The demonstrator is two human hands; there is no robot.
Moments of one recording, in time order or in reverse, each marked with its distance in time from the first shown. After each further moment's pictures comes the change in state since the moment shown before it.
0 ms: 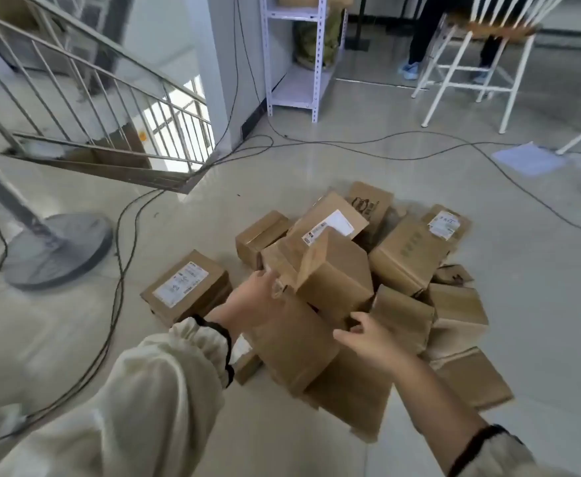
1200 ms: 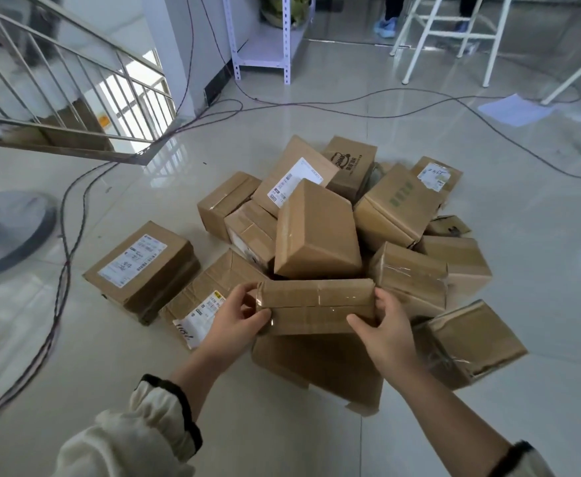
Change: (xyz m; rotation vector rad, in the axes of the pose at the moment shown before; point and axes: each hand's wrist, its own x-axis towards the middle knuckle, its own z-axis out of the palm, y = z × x) left_hand -0.027 -0.032 0.124 -0.878 0.044 -0.004; right_hand 0.034 0.100 0.030 0.190 0.473 -0.209
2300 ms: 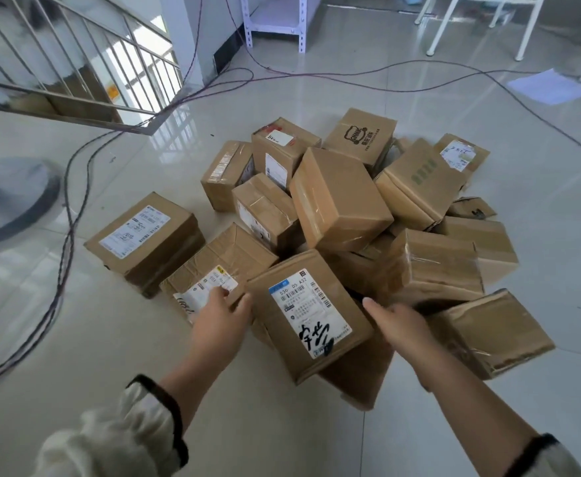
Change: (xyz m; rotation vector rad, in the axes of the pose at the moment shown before) left_hand -0.005 -0.041 0.003 0.384 0.384 -0.272; right_hand 0.027 0.026 0.000 -0.227 -0.297 0.407
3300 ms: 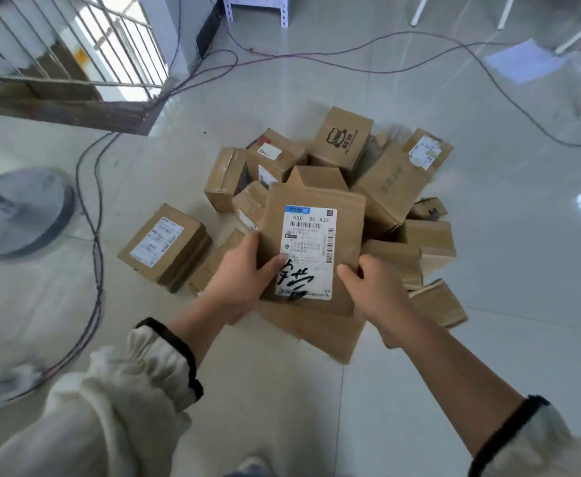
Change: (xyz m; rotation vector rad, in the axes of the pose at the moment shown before) left_hand -0.049 0.177 -0.121 0.158 -0.298 0.371; right_hand -0.139 -0.135 -0.078 -0.109 0.091 -0.277
